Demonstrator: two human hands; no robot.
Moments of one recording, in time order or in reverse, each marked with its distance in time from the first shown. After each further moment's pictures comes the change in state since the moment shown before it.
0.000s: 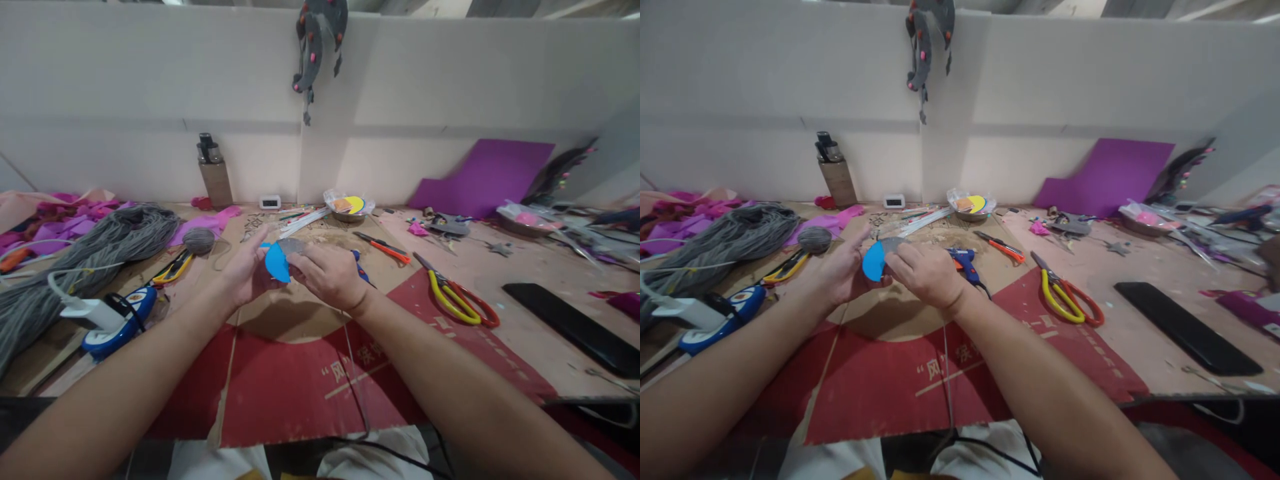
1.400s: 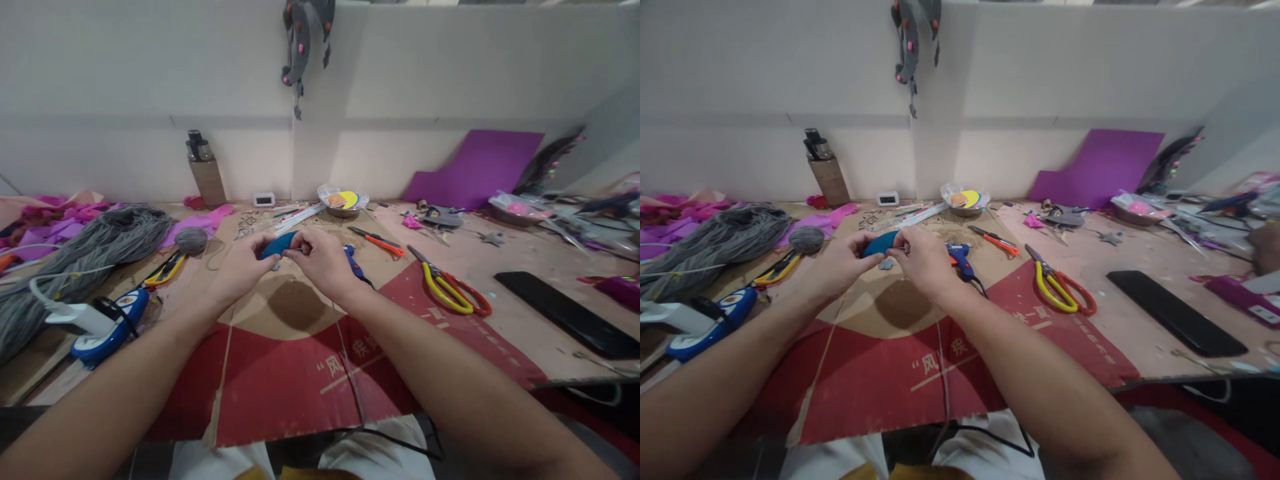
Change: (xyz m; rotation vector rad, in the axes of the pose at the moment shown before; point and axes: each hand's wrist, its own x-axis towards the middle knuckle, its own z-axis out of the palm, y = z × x) left_hand -0.003 0.001 0.000 1.022 0.136 0.649; right_hand 0.011 0.001 0.007 0.481 0.017 0.664
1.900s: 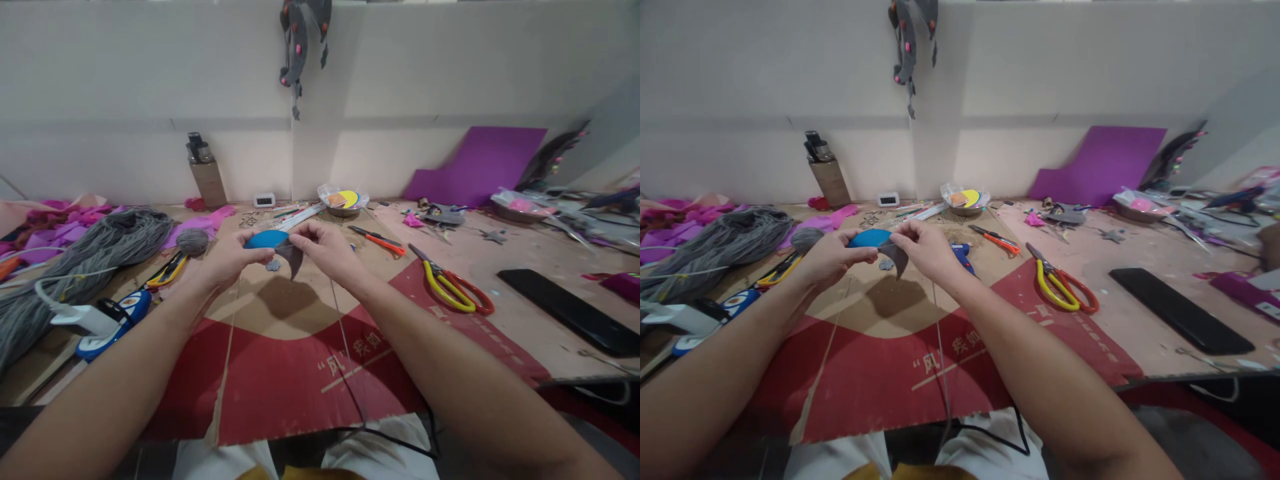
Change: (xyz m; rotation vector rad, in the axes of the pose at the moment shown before) left_hand 0.012 -0.018 -0.019 -0.298 -0.063 -0.233; right_hand 0.011 -0.004 -0.016 0.466 -0.174 0.190
